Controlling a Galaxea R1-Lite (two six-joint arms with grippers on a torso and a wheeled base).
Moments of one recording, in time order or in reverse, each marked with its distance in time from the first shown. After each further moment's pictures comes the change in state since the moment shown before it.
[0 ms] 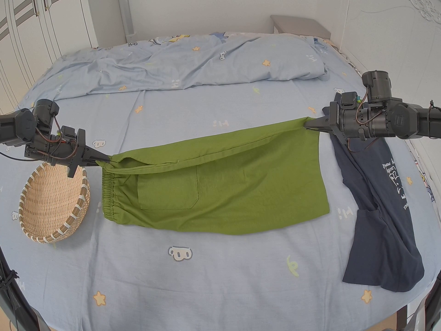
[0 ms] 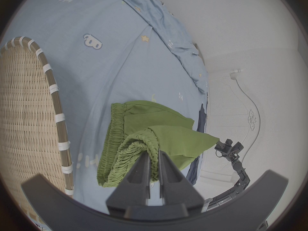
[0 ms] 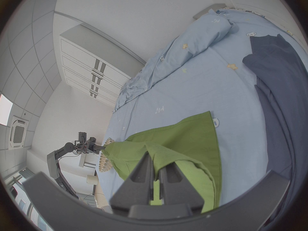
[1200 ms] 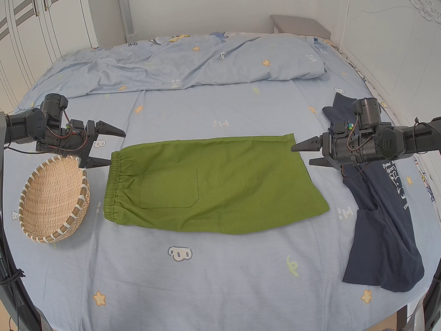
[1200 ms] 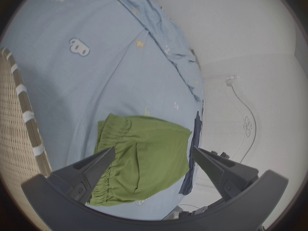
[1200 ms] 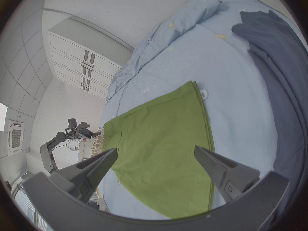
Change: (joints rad) left arm -0.036 0.087 -0.100 -0.110 -0.008 -0.125; right arm -0.002 0.069 0.140 -0.066 -0.001 -0.053
